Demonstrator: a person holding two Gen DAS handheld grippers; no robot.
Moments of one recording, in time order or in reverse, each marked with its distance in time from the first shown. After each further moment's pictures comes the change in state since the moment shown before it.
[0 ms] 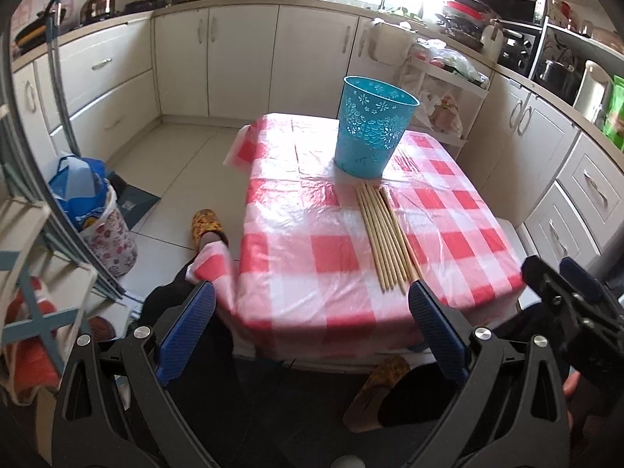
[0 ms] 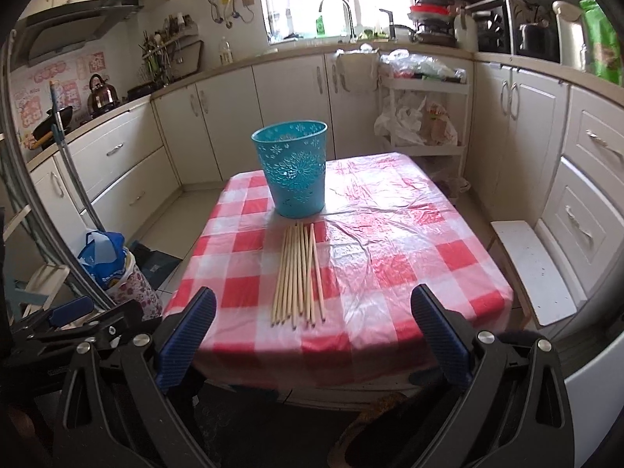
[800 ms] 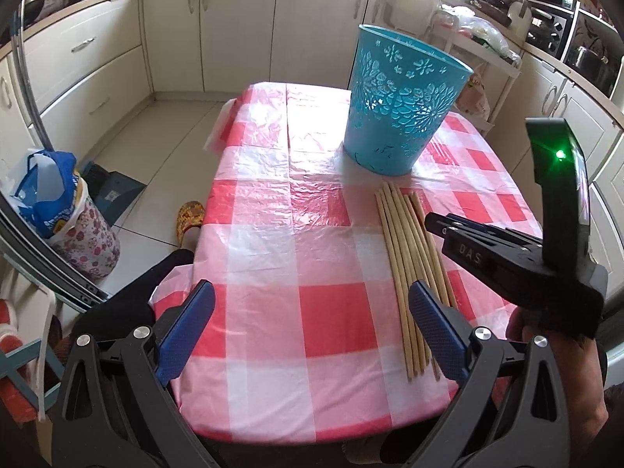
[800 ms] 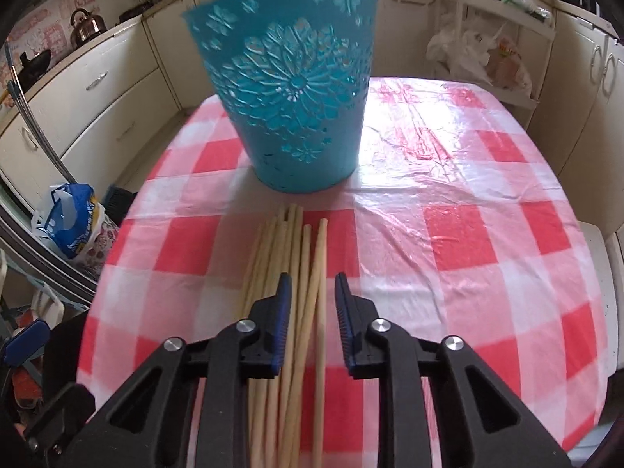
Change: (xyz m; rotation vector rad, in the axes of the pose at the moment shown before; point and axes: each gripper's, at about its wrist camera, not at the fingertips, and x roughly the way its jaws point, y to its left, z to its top) left arm 0.141 -0.016 0.050 -0.014 0.112 0.034; right arm 0.245 0.005 0.047 -0.089 0.316 0.074
